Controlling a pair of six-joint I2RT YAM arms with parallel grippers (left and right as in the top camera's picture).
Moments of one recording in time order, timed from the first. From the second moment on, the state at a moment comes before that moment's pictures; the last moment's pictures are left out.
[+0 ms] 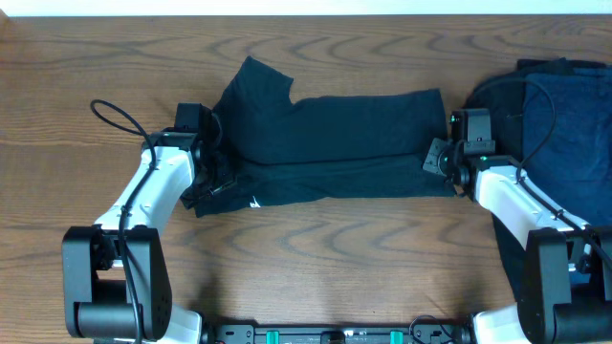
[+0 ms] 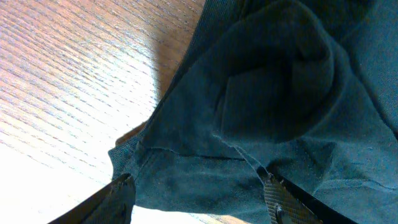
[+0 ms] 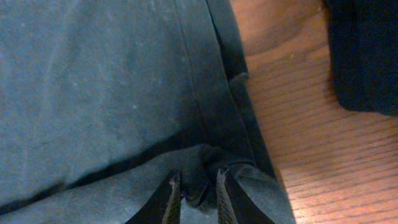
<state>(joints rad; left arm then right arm) -0.05 1.67 1.02 -0.81 -0.01 -0.56 0.08 1.65 0.83 -0.22 0.00 0.43</state>
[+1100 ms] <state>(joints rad) -0.05 1.57 1.00 -0.80 -0.01 -0.47 0.08 1.56 0.95 -0.67 -0.14 0.21</state>
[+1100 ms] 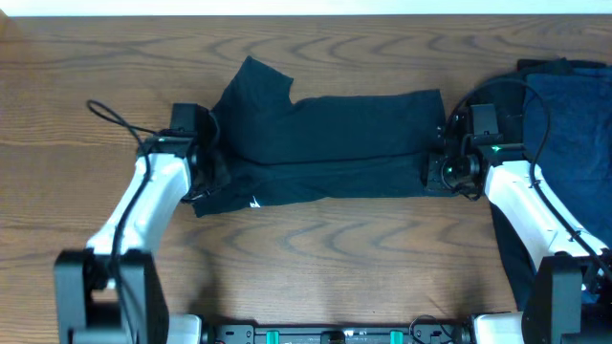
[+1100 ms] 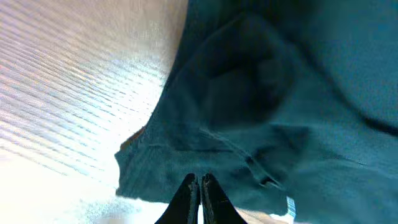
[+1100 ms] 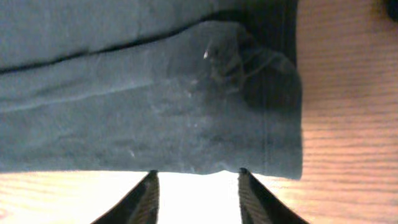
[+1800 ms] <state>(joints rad) -0.05 1.52 0.82 -0.66 0.01 -0.47 0.08 1.56 0.79 -0.39 -0.14 0.22</state>
